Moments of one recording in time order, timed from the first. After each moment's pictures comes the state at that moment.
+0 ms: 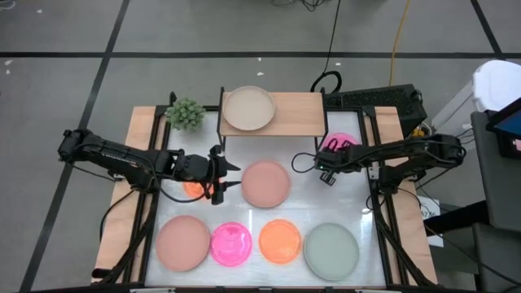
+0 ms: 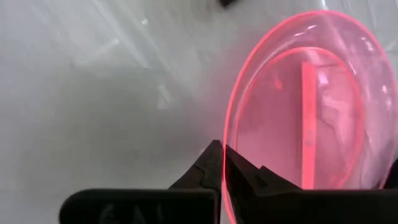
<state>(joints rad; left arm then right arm) -0.17 1.17 0.85 -0.21 -0.24 -0.06 -0.18 1.34 0.56 -0.73 0.41 0.42</state>
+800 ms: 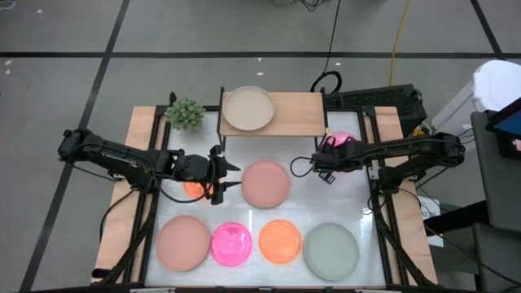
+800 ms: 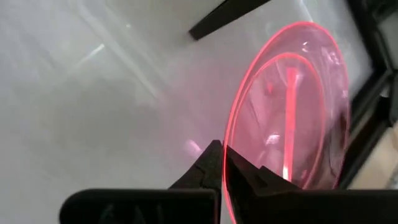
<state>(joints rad) -0.17 1.17 0.85 -0.21 -0.23 -0.06 -0.07 1.33 0.83 -1.14 0.47 0.62</state>
